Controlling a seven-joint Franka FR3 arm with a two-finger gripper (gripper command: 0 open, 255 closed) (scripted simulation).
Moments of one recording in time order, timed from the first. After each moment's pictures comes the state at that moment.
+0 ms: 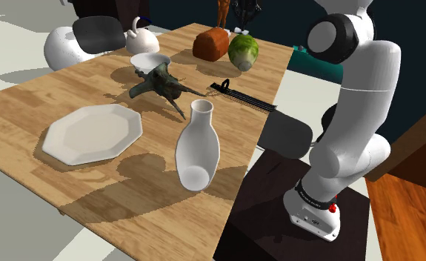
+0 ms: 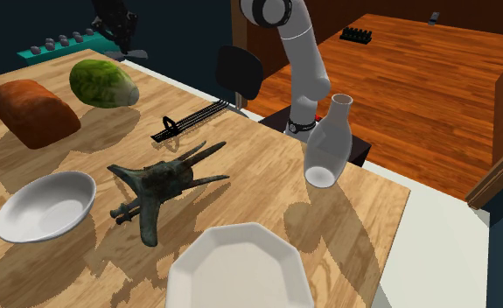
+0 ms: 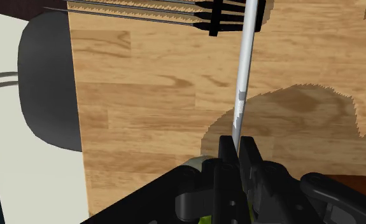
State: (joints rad) arm -0.56 0.42 0.19 -0.88 -0.03 1.26 0.96
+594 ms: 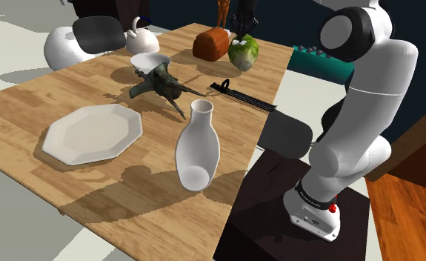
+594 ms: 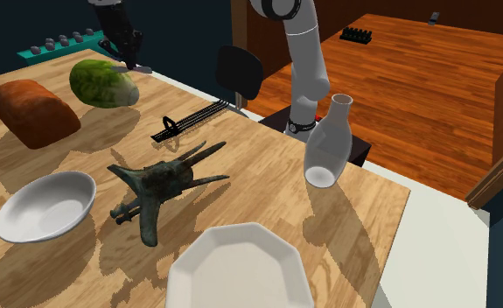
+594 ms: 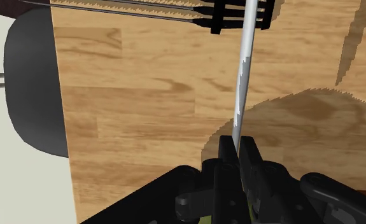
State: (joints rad) arm -0.58 0.31 0.19 -1.17 -0.01 1.45 0.94
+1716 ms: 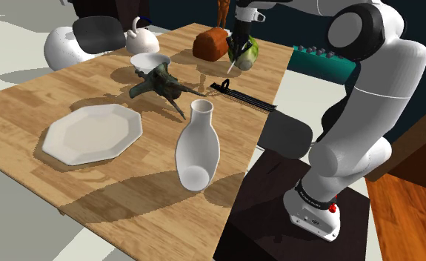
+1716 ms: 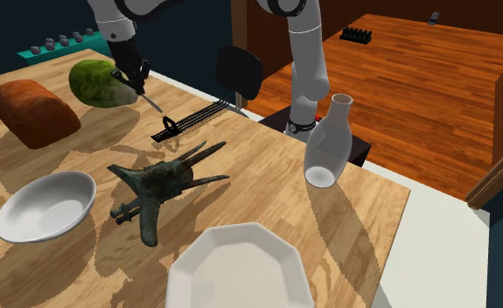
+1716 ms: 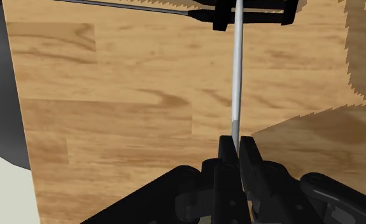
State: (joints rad) arm -0.60 0.24 0.19 -1.49 0.00 1.70 0.93
